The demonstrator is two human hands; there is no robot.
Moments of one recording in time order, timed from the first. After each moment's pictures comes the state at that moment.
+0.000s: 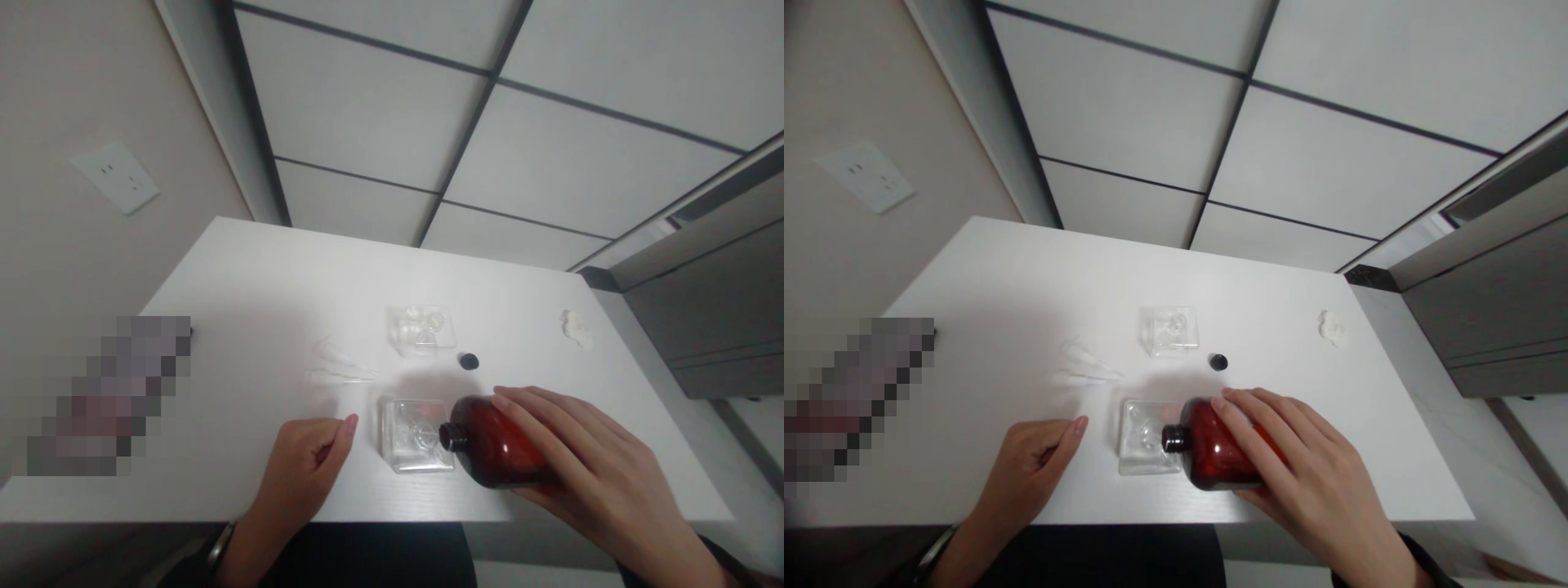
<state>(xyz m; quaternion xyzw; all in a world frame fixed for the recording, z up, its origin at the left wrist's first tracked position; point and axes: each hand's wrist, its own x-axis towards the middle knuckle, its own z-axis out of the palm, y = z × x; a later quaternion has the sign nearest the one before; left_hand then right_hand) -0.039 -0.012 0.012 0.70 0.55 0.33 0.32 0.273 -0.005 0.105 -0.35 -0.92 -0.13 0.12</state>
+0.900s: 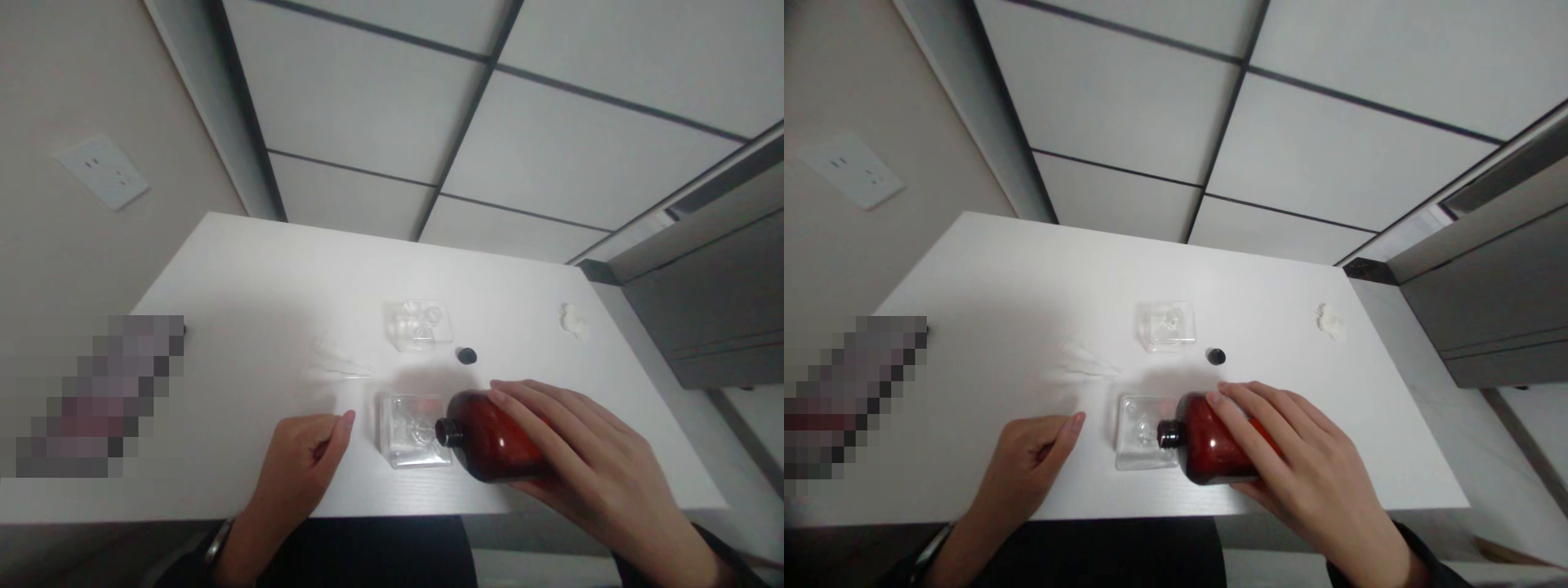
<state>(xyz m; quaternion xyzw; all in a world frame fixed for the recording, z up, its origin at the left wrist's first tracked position) -0.039 -0.012 0.012 0.72 0.55 0.32 0.29 0.274 -0.006 0.104 -0.35 -0.92 -0.12 0.12</state>
